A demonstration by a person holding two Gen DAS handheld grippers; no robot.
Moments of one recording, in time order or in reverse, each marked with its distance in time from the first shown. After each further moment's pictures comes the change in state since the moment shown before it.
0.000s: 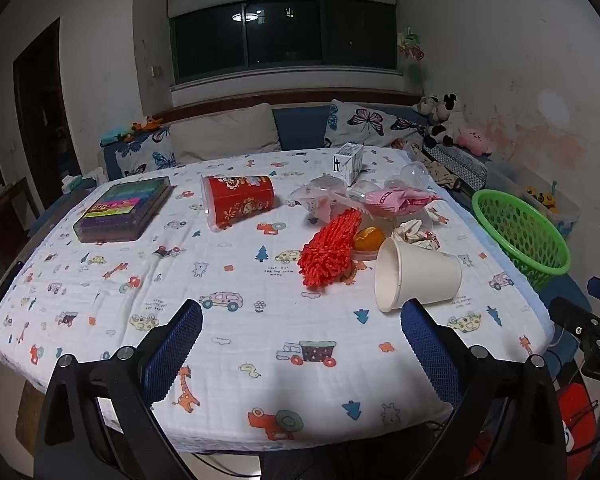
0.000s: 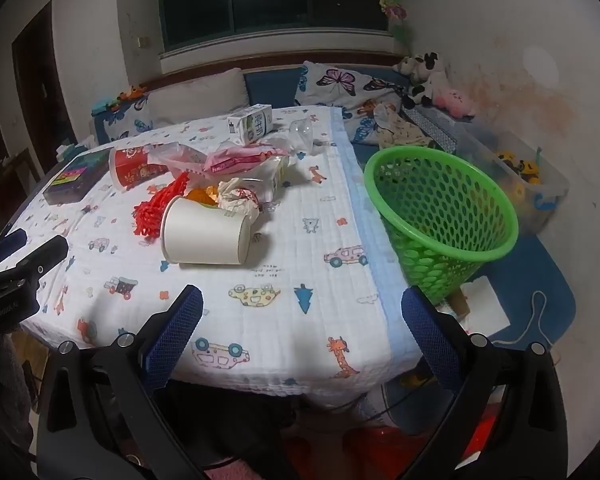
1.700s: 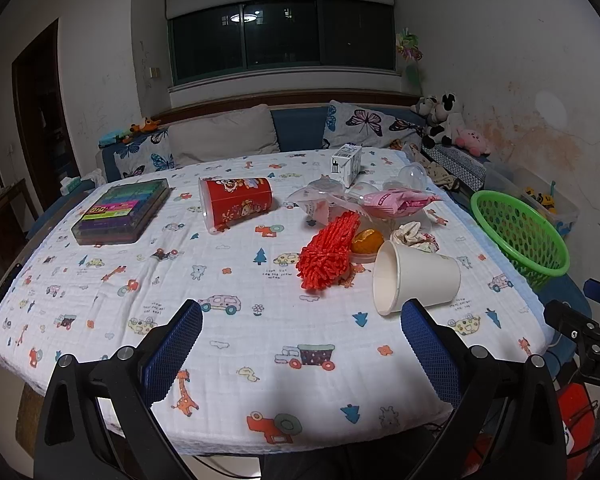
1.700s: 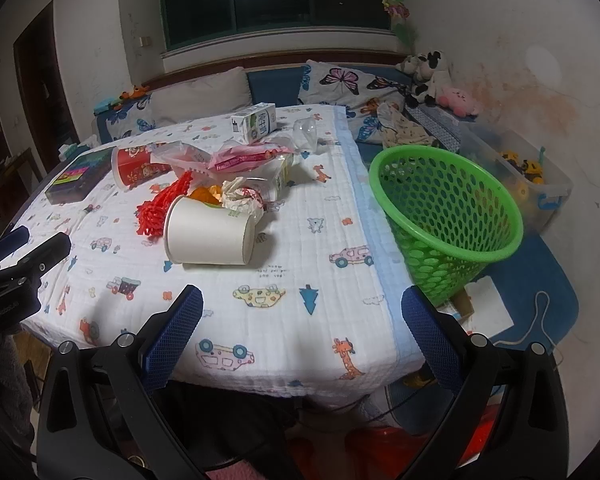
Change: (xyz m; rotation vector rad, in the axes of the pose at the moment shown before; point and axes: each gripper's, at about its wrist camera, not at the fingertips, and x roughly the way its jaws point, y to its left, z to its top) left arm -0.005 -0.002 0.003 -0.006 0.002 -0.006; right arm 0.005 0.004 -0.001 -0.004 -0.003 0.014
